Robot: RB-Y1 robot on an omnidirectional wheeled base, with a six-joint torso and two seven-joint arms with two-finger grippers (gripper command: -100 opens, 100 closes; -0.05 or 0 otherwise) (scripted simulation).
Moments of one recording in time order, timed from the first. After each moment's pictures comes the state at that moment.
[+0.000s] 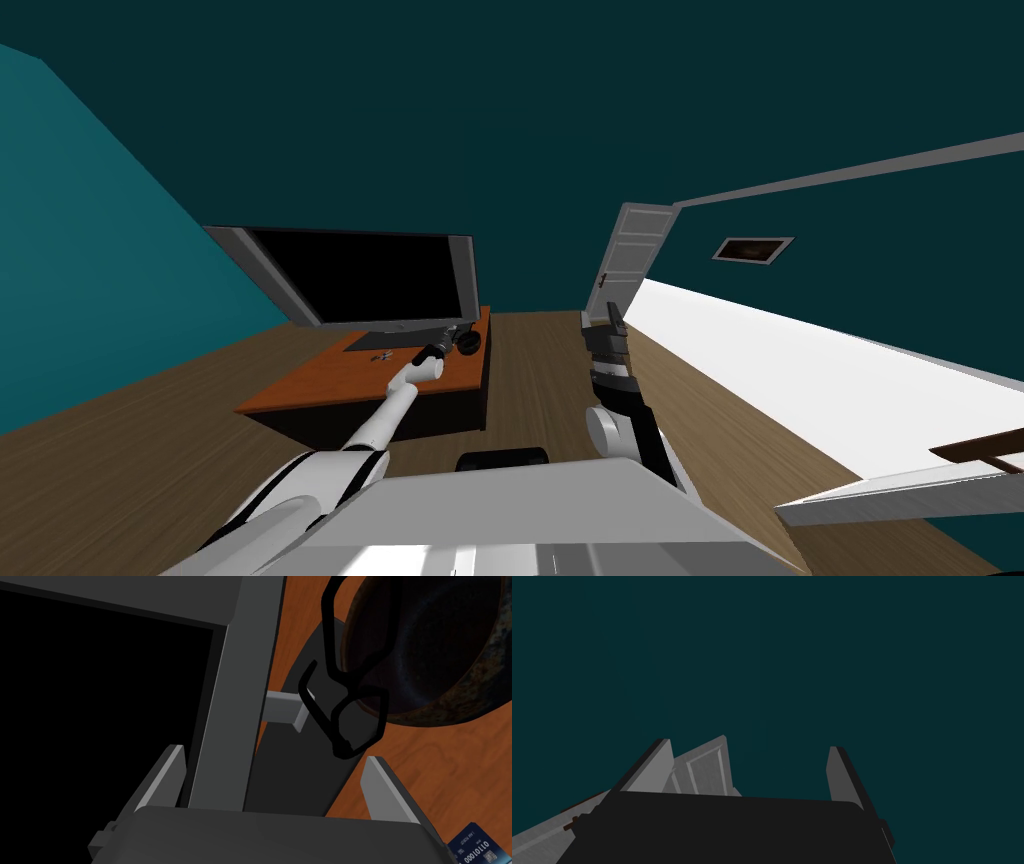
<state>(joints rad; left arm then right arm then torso) -0.39 0.27 0.04 -0.88 0.31 0.07 0.19 0.45 0.00 0.01 -2.26 -0.04 -0.43 -0.13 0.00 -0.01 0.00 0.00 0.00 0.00</state>
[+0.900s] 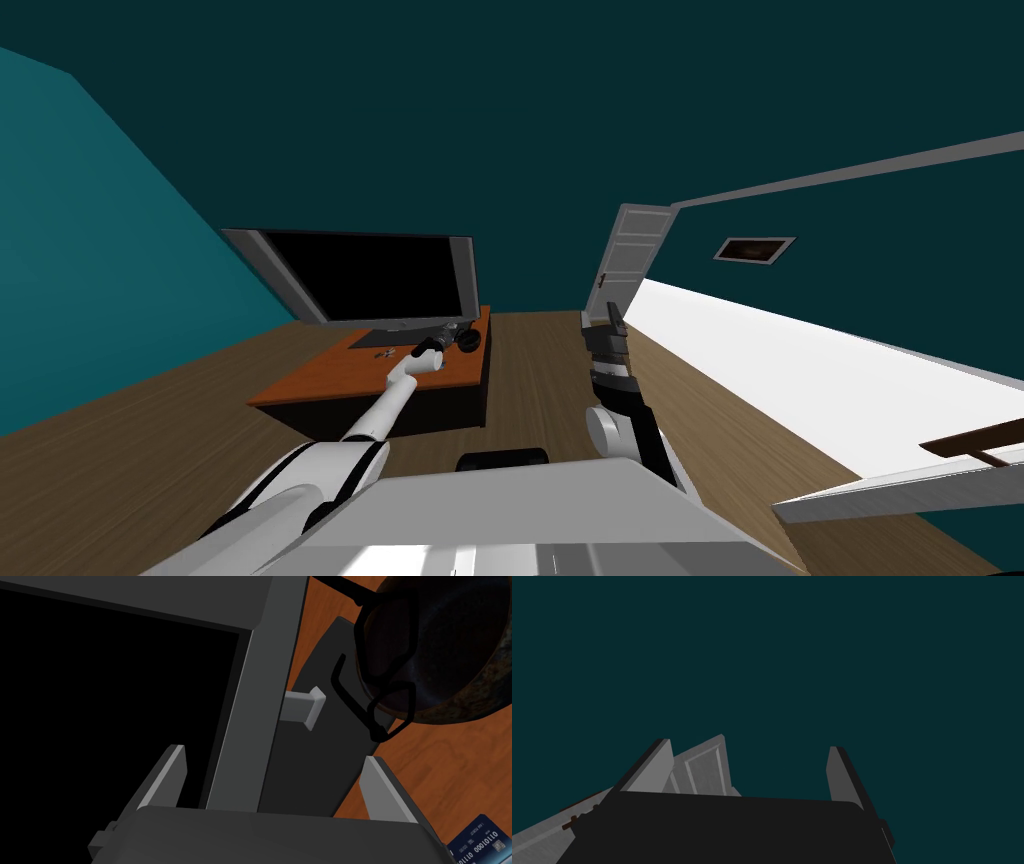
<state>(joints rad) -0.43 0.29 0.05 -0.91 0.32 0.14 0.20 0.45 0.00 0.01 -2.26 -0.04 -0.43 -0.13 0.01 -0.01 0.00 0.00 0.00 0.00</state>
